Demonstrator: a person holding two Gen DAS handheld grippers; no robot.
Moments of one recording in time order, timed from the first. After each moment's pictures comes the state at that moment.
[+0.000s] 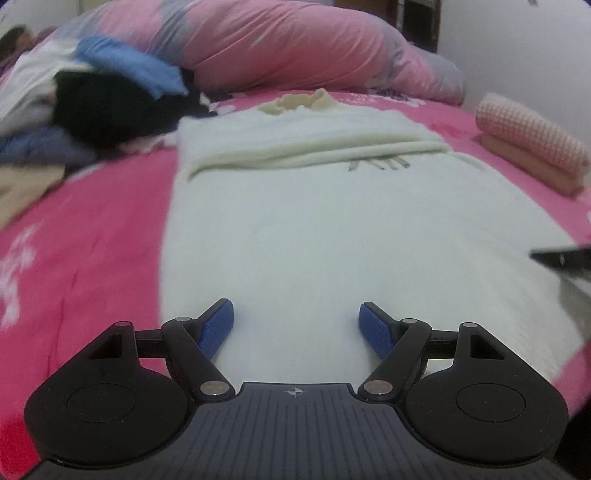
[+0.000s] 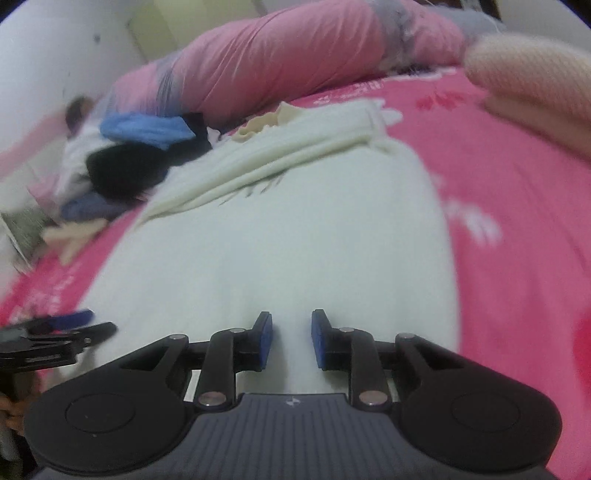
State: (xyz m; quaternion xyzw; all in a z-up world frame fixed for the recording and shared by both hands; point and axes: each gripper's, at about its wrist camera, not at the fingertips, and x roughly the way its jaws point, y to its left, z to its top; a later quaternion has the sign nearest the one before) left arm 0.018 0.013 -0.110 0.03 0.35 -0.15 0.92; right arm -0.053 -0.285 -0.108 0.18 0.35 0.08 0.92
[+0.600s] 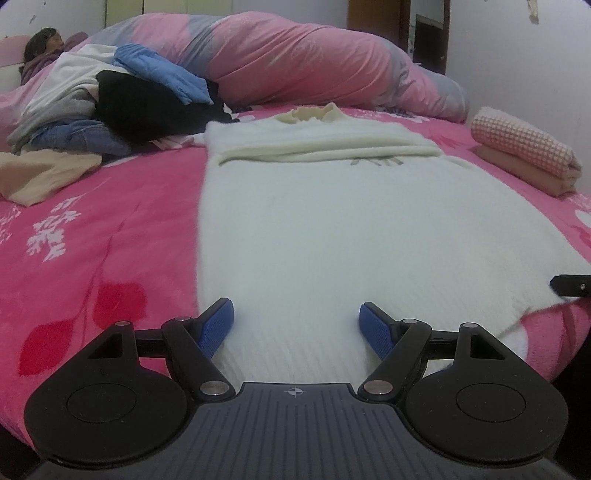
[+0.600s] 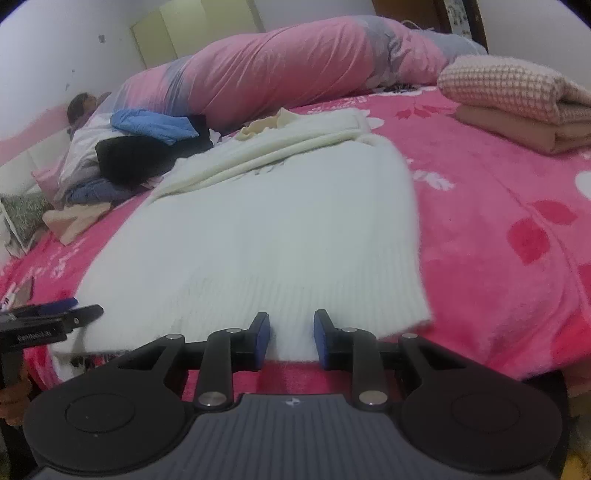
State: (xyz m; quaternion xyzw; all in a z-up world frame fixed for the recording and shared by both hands) left arm -0.044 0.025 -0.115 0.03 0.32 -0.13 0.94; right arm -0.128 -0.259 -0.107 0.13 0.33 0.04 0.93
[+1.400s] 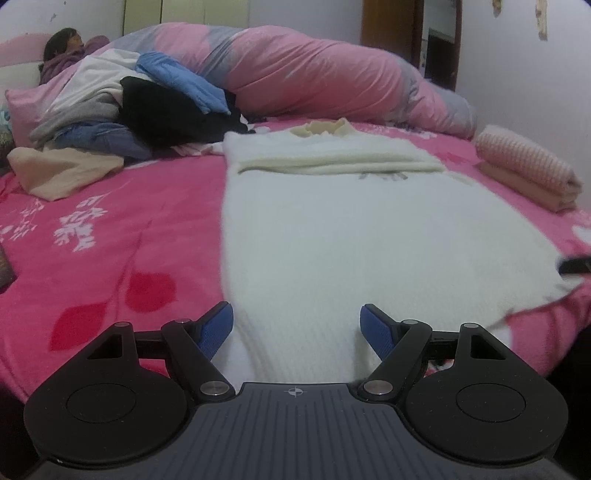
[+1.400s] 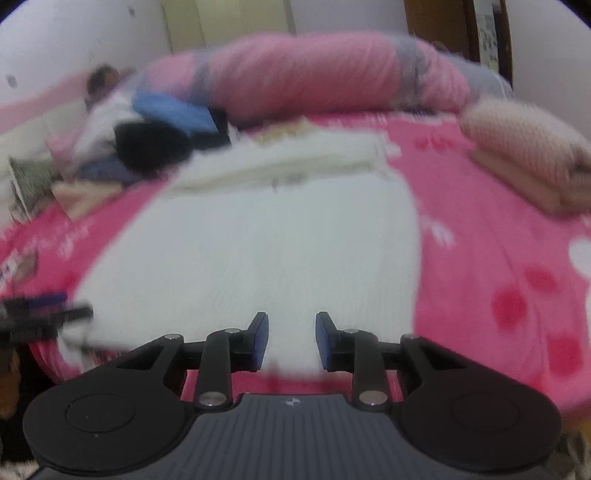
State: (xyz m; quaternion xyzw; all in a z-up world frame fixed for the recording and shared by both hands) left arm -0.075 0.040 -0.095 0.00 0.30 -0.12 0.95; right arm -0.127 -0.252 -0.057 0.07 0.32 0.07 0.94
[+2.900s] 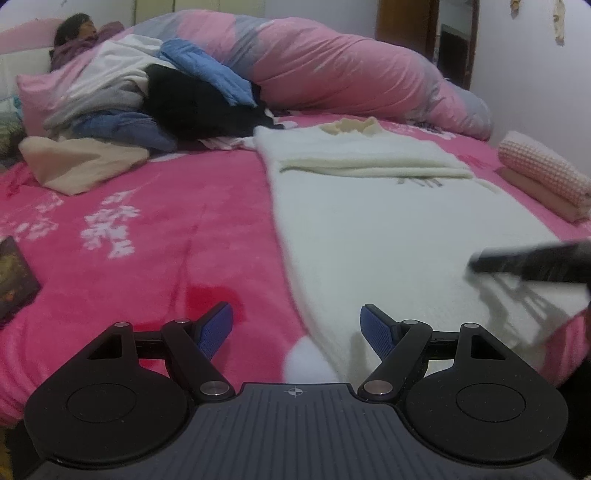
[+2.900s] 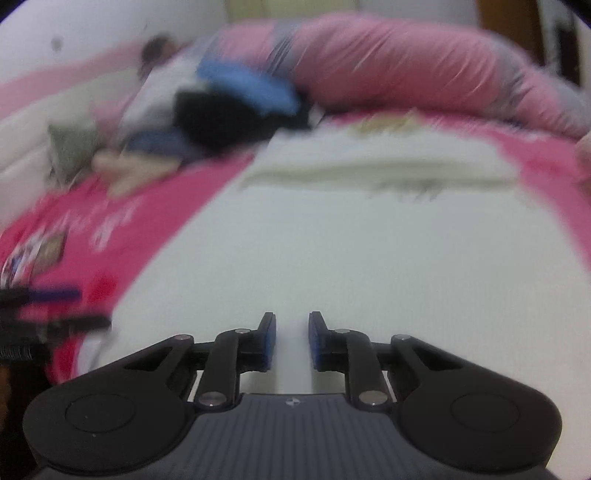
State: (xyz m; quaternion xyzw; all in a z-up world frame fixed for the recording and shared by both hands) left arm -0.048 0.089 -0.094 0.00 0.32 -0.09 0.94; right arm -0.054 -0.126 -0.096 0.02 0.34 0.16 0.93
